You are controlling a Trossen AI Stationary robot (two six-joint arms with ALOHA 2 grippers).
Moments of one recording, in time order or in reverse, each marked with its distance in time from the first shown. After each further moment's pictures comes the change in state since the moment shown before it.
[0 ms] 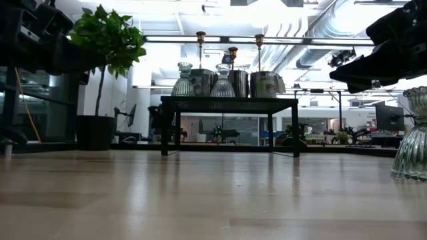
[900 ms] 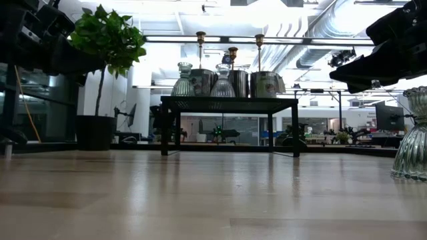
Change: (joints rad) left arm 0.000 0.003 0.057 -0.110 -0.025 -0.026; right arm 0.000 0.000 0.000 0.000 0.000 0.000
